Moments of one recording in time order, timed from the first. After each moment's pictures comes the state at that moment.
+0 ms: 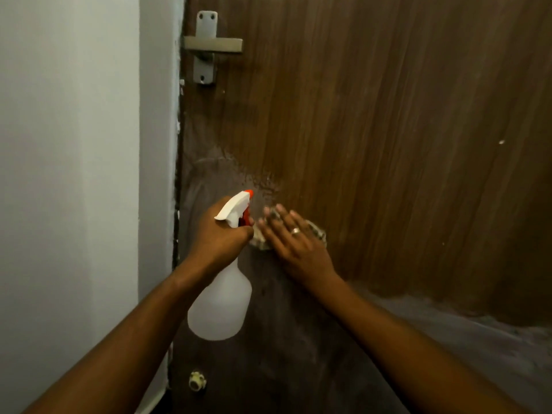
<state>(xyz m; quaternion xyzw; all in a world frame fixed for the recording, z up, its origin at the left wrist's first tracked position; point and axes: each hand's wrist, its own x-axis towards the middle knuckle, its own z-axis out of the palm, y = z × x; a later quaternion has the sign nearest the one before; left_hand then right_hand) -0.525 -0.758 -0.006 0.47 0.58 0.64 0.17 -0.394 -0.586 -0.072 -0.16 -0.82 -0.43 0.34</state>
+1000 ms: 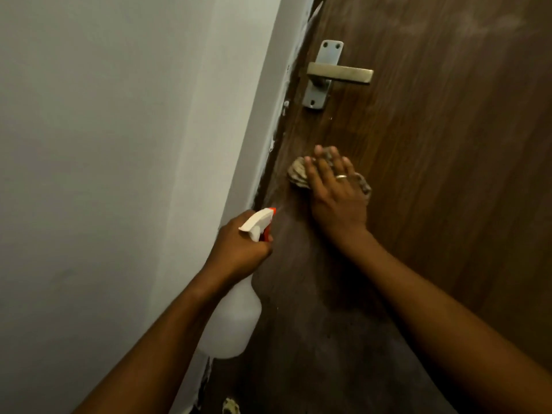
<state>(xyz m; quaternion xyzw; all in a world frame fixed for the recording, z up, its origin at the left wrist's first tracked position) -0.633 -0.781 -0.019 0.43 0.63 0.64 0.11 -0.541 -0.584 0.049 -0.21 -0.76 -0.46 0.40</state>
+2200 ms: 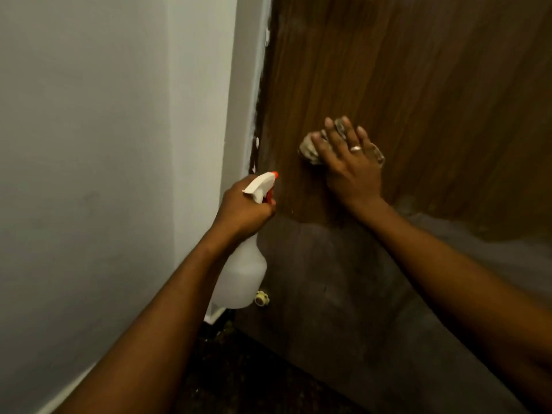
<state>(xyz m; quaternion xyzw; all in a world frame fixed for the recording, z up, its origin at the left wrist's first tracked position) -0.613 -0.818 -0.092 0.44 0.66 0.58 0.18 -0.488 -0.590 -0.075 -0.21 -0.77 -0.45 0.39</state>
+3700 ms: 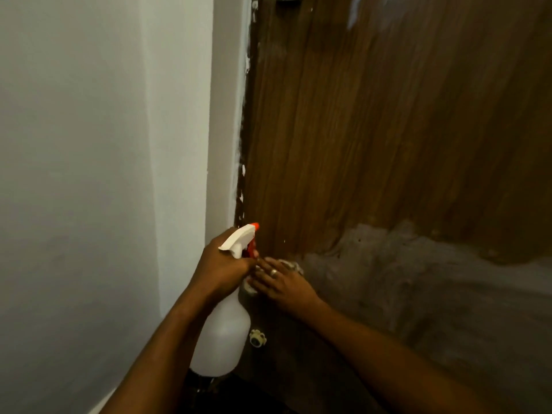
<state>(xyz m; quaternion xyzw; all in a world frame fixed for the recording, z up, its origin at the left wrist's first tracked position) -0.636 -0.793 -0.138 0.42 0.66 0.57 0.23 -0.530 -0.617 -0.254 -0.07 -0.89 -0.43 0.08</state>
